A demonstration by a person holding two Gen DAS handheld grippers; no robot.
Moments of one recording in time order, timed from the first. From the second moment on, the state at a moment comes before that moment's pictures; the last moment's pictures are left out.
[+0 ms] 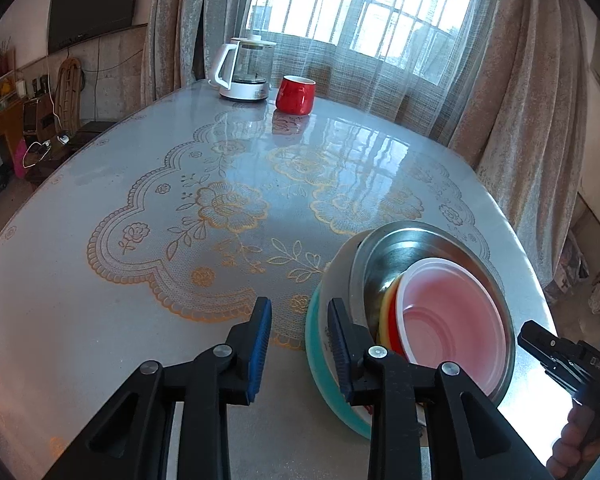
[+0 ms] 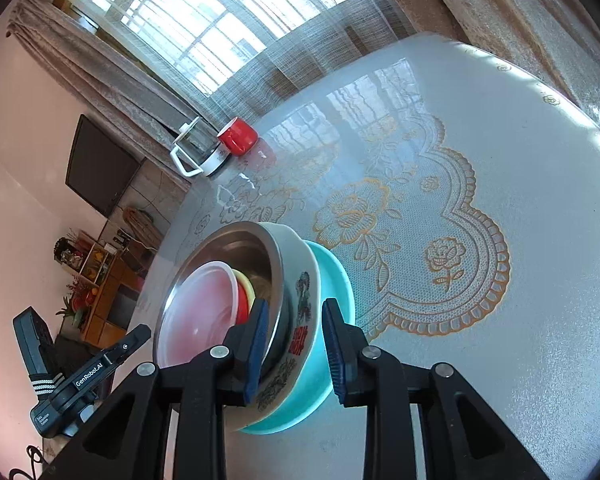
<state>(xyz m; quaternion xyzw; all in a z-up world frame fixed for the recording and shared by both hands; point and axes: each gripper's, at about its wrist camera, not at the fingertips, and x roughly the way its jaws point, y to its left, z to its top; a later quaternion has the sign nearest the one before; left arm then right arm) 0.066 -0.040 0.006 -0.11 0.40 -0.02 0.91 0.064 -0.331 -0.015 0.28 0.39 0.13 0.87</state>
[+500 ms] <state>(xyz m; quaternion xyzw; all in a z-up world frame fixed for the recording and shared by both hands) 0.056 -0.046 -0.017 -0.06 0.41 0.02 0.91 0.073 -0.321 -0.042 0.26 0.44 0.14 0.85</state>
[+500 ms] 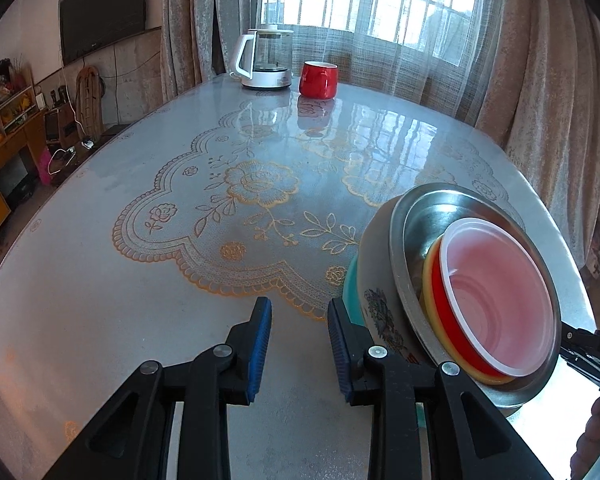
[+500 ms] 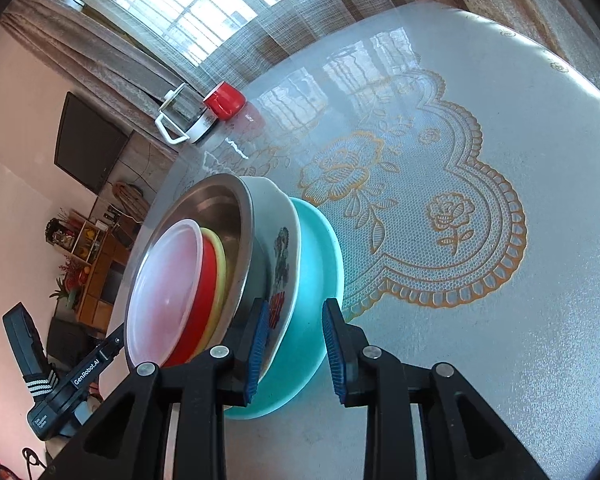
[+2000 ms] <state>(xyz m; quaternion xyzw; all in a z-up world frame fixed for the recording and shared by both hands) 0.022 -0.040 0.016 0.06 0.32 -0.12 0.94 -0.015 -0.191 0.007 0.11 0.32 -0.12 0.93</state>
